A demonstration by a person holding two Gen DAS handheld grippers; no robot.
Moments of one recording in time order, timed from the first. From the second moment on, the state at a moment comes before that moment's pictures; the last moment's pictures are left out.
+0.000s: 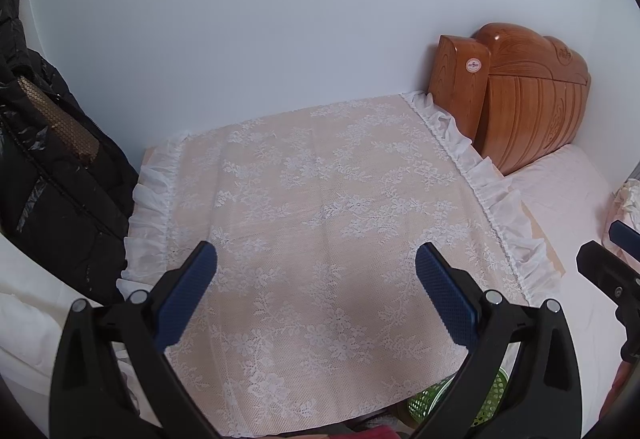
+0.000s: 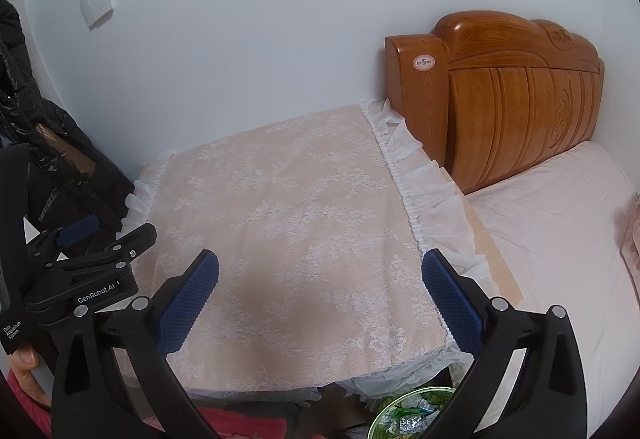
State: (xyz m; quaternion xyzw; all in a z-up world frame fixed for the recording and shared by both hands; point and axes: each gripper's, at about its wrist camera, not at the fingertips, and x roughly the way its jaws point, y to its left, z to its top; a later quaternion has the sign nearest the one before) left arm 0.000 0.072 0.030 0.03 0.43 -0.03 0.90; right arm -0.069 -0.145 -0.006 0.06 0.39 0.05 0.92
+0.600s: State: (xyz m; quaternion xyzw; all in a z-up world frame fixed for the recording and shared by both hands) left arm -0.003 0.074 0.031 0.03 0.43 -0.03 0.90; right arm -0.070 -0.143 -0.006 0.06 0.39 0.05 0.92
